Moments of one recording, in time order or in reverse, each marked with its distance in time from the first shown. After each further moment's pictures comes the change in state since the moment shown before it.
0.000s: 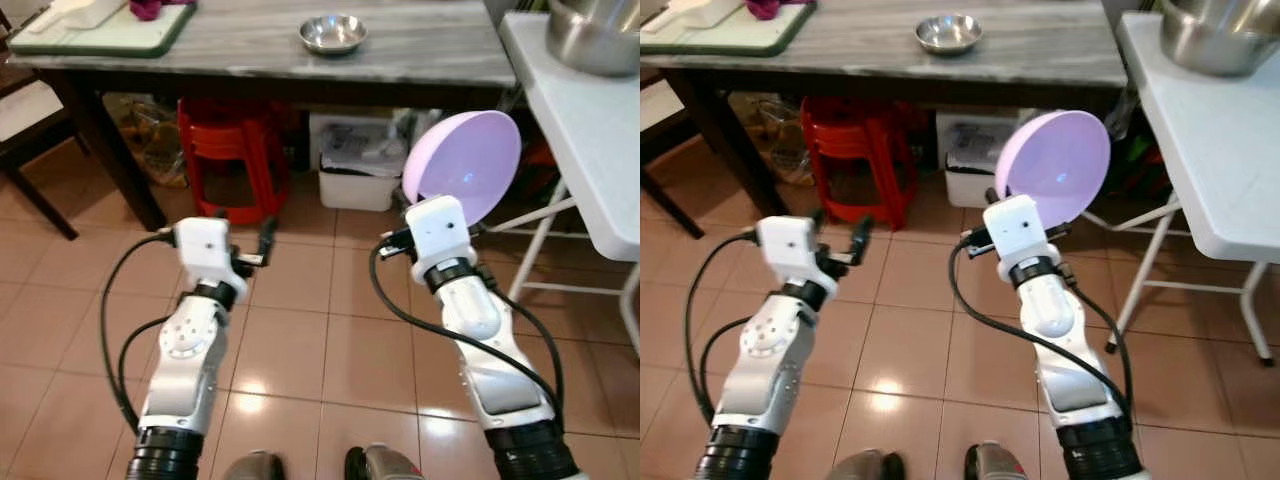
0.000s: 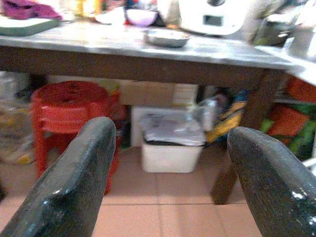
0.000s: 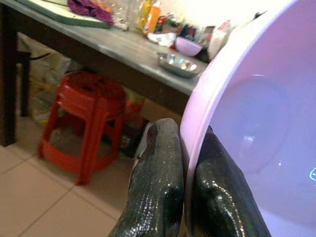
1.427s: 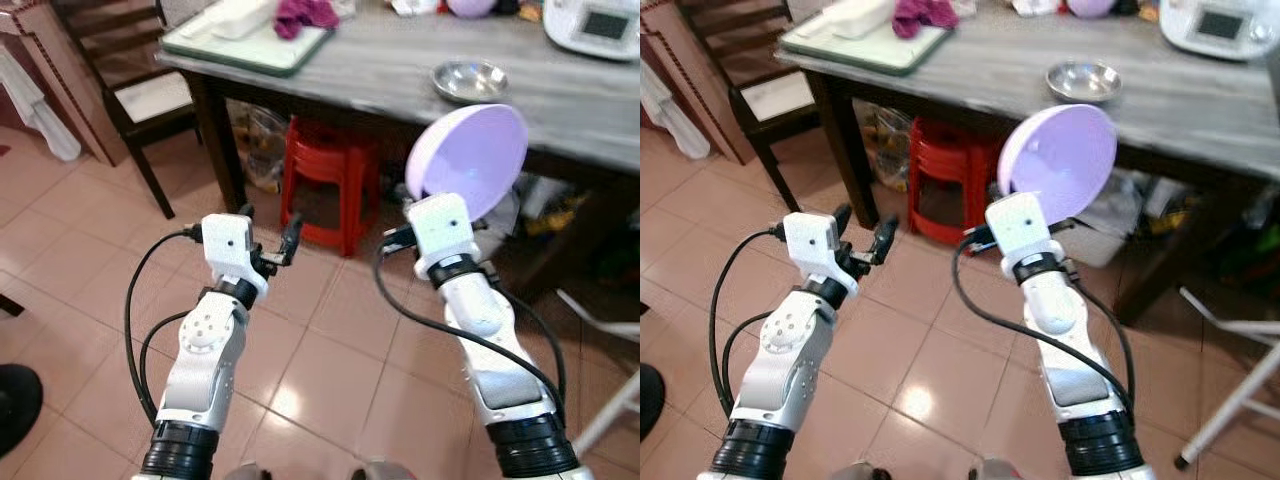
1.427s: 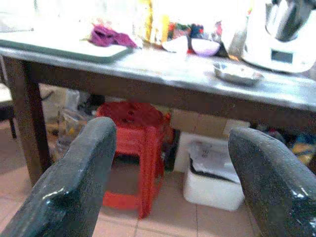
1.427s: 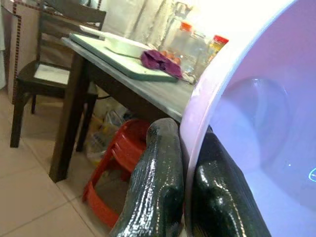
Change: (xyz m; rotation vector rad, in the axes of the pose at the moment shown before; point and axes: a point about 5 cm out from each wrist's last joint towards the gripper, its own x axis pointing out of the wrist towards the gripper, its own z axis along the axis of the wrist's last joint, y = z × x) left arm 0.007 -0.018 0.001 -0.053 -0.016 -0.081; right arm 0.003 0.002 0.000 -0.015 -0.026 0.010
